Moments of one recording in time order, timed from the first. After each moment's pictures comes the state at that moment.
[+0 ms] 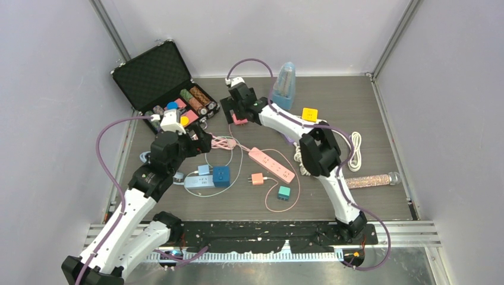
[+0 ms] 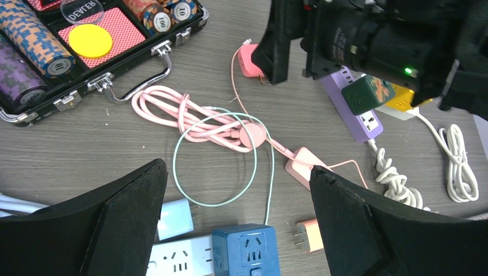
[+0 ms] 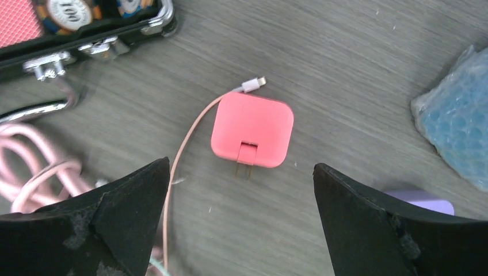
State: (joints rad) left arm -0.42 0.76 0.75 -0.34 -0.20 -0.47; right arm 0.73 2.27 1.97 -0.40 0.25 0.16
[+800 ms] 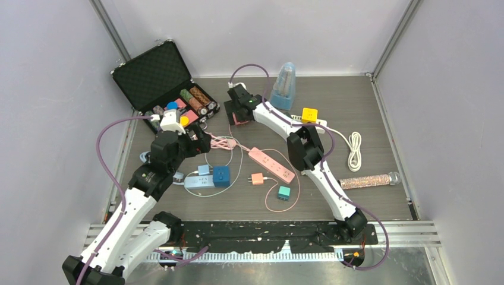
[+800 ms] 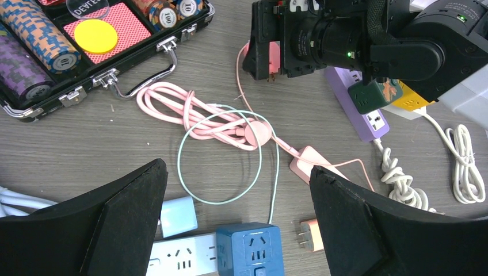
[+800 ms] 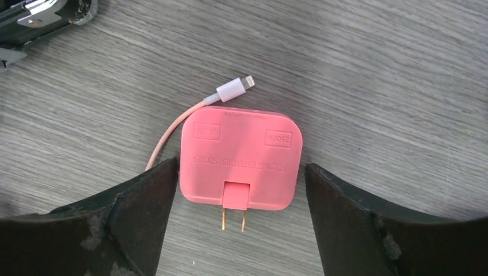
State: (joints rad) left arm -0.40 0.76 0.75 -0.36 -0.20 -0.47; right arm 0.69 2.62 2.40 -0.66 0.22 0.26
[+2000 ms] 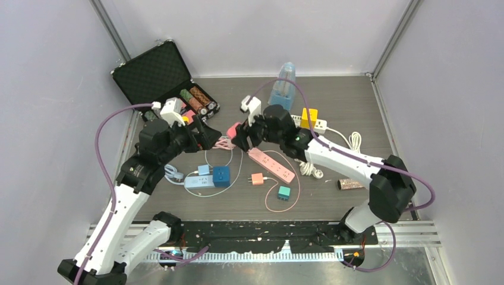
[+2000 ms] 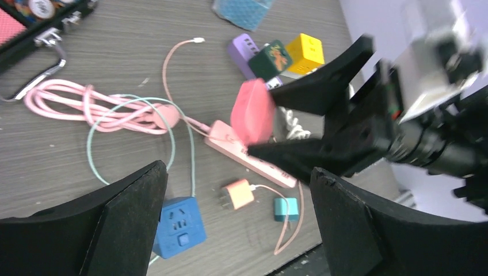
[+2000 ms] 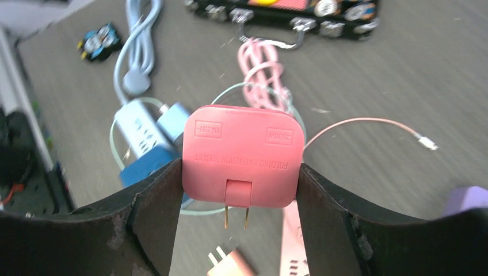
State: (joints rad) left arm -0.38 0.81 0.98 -0.52 0.11 -0.54; right arm 0.80 1.55 1.19 0.00 -0.17 0.05
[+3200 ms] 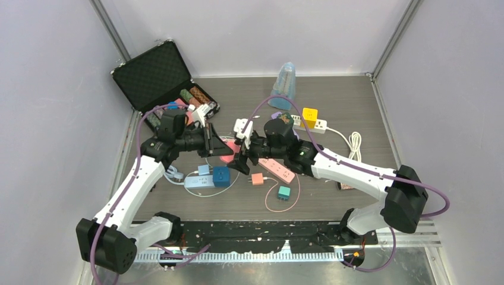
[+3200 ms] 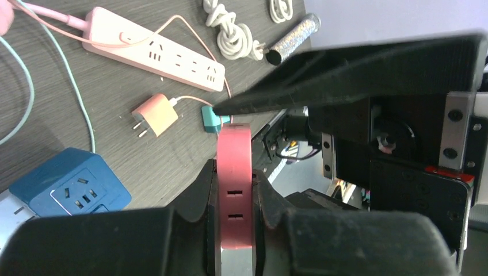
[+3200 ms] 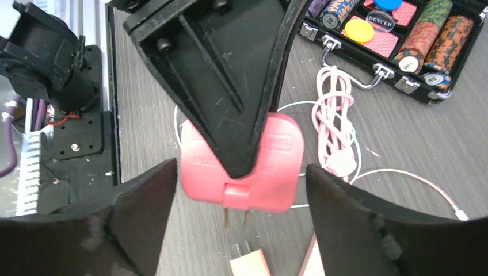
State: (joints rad) left arm -0.31 1.08 0.95 -0.52 0.76 -0.60; right arm 0.93 1.40 1.05 0.03 -0.35 -0.18
